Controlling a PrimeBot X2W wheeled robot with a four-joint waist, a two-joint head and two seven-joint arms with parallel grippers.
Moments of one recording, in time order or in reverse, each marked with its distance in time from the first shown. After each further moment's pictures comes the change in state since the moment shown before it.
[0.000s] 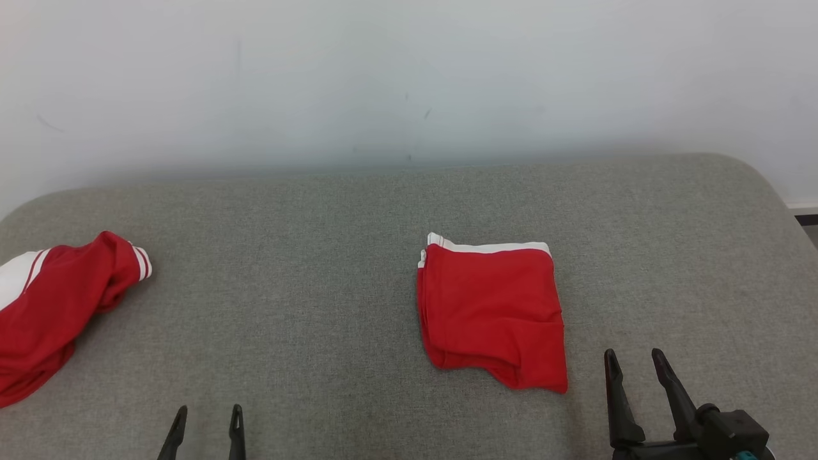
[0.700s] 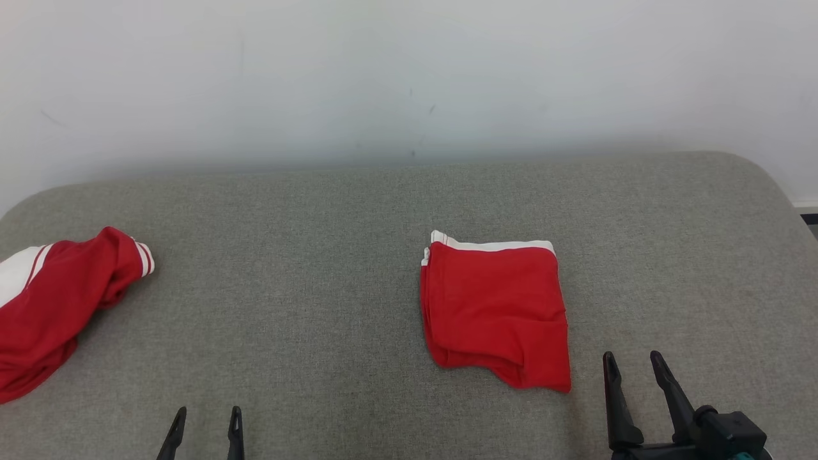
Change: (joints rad) left arm -0.001 0.000 0.008 0.009 0.026 -0.016 0.000; right arm 0.003 0.004 0.000 0.006 -0.002 0.000 0.000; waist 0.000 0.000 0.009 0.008
